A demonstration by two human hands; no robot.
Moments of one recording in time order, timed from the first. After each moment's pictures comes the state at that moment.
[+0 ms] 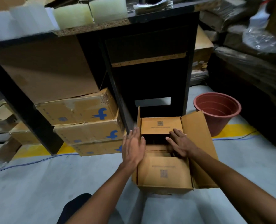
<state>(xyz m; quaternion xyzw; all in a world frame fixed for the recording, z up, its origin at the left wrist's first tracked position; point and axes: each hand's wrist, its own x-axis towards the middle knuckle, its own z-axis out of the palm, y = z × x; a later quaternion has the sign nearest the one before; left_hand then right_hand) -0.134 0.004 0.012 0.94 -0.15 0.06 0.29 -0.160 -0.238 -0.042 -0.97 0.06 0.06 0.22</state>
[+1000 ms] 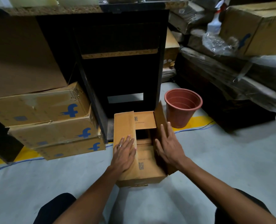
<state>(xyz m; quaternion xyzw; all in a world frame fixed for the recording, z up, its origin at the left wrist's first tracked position) -0.145 -0.014 -0.062 0.92 -0.32 -0.08 0.21 -0.252 -0.213 -0.020 -0.97 0.13 -0.16 0.14</state>
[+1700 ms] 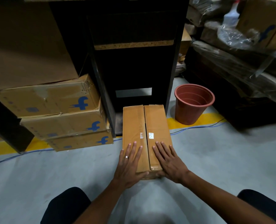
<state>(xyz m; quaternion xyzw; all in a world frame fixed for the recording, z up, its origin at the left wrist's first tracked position) -0.178 0.035 -0.113 0.92 -0.39 -0.02 0.06 -0.269 -0.196 -0.114 -1.00 -0.07 0.01 -0.04</state>
